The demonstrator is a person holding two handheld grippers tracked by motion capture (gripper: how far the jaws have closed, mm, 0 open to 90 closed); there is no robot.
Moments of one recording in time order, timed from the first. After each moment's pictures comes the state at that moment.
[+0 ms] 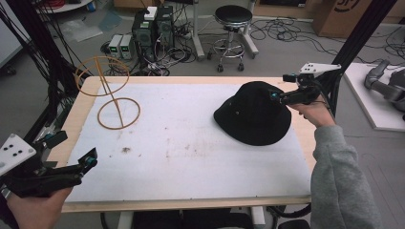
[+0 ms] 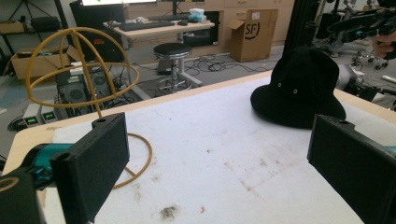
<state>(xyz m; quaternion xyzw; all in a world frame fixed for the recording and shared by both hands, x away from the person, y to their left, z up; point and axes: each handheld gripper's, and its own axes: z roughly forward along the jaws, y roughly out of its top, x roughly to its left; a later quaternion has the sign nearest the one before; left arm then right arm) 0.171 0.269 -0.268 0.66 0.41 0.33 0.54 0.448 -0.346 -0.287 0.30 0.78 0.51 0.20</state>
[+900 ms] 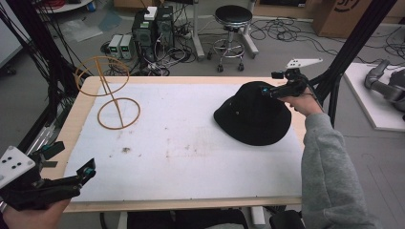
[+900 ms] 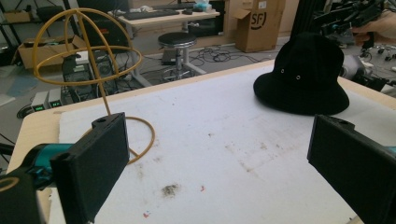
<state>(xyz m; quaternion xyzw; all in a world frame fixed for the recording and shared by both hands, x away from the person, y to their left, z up) 0.153 0.270 -0.278 0.67 0.42 0.33 0.52 0.498 -0.335 -0.308 0.28 0.80 0.50 0.18</state>
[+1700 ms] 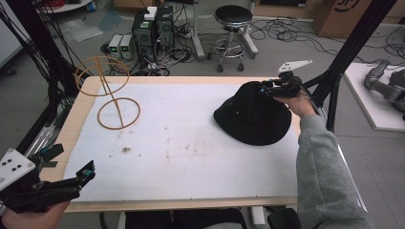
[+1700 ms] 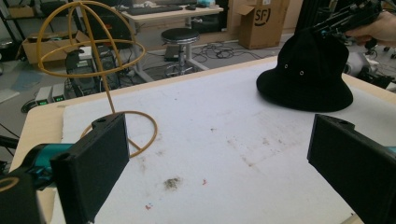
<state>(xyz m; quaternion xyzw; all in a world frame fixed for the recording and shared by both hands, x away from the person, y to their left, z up) 0.151 0.270 -0.280 0.67 0.43 0.33 0.52 0.504 -0.326 -0.321 0.28 0.83 0.44 0.18</state>
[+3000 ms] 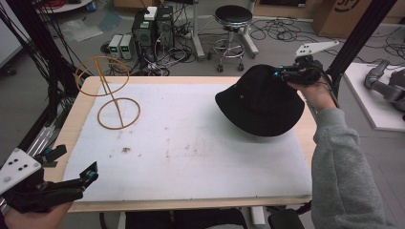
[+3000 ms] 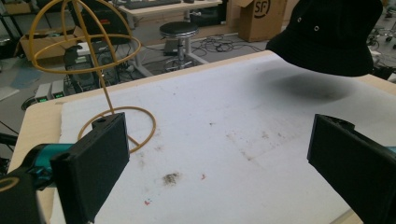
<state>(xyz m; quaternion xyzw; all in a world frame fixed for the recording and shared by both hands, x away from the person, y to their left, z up) 0.152 0.265 -0.281 0.68 0.43 0.33 0.50 0.459 -0.326 -0.231 0.25 0.83 0.45 0.23</state>
